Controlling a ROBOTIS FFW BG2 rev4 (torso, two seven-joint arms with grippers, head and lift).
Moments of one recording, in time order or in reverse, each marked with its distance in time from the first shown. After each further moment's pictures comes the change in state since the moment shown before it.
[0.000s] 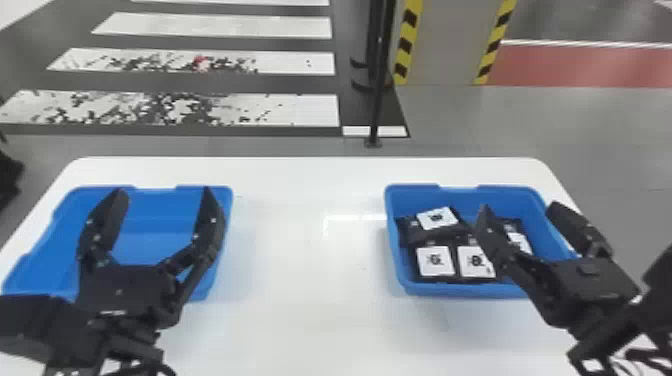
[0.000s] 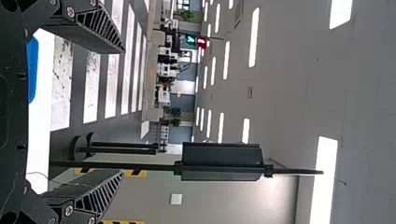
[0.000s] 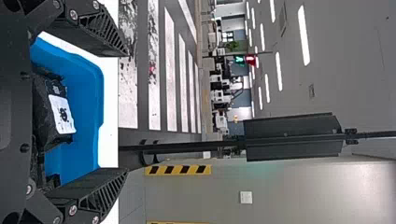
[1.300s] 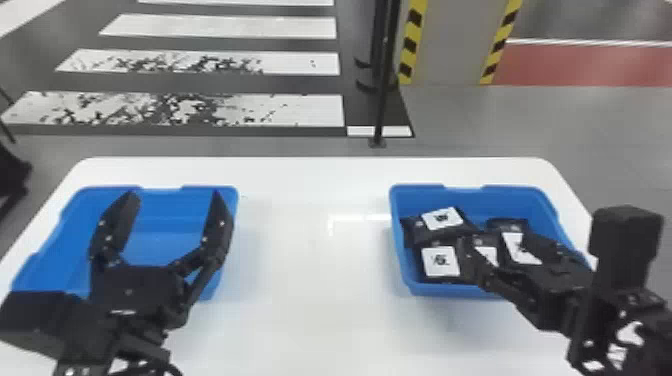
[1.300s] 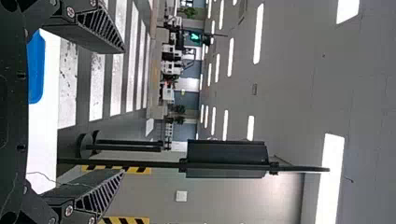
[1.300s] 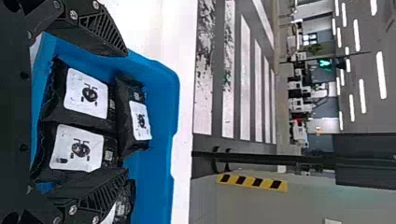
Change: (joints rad) left arm 0.001 0.002 0.004 0.000 0.002 0.022 -0.016; right arm -0.140 -0.029 0.000 -0.070 0.028 0.573 0.029
